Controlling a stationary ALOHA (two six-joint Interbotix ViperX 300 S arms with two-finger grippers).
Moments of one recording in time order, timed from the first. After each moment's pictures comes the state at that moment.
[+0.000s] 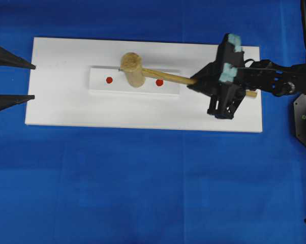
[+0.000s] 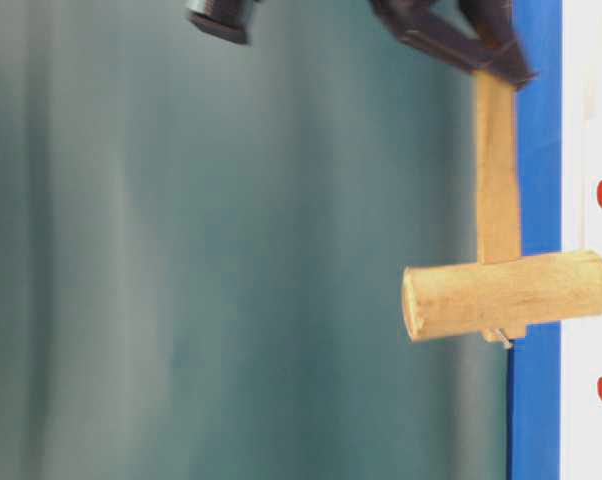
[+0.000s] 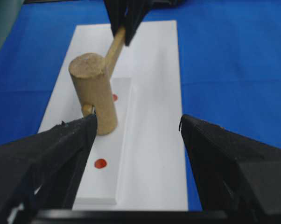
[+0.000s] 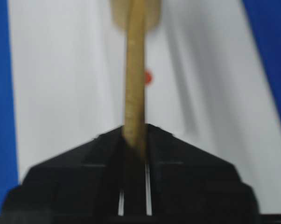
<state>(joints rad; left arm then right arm) 0.06 -1.07 1.20 -0.02 0.07 0.12 -0.14 -0.27 0.97 0.73 -0.16 -0.52</state>
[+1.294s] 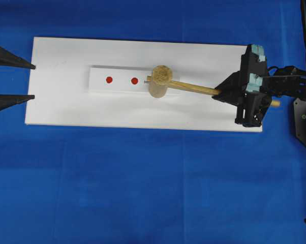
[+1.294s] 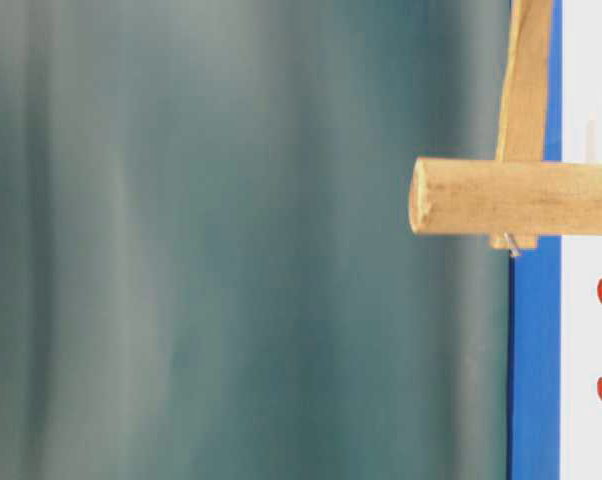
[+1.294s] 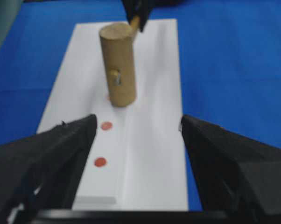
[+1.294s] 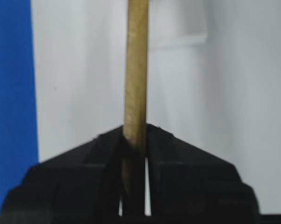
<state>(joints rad) 0.06 -1.07 1.21 -0.02 0.07 0.12 -0.14 -0.40 1.13 0.74 -0.05 -0.56</state>
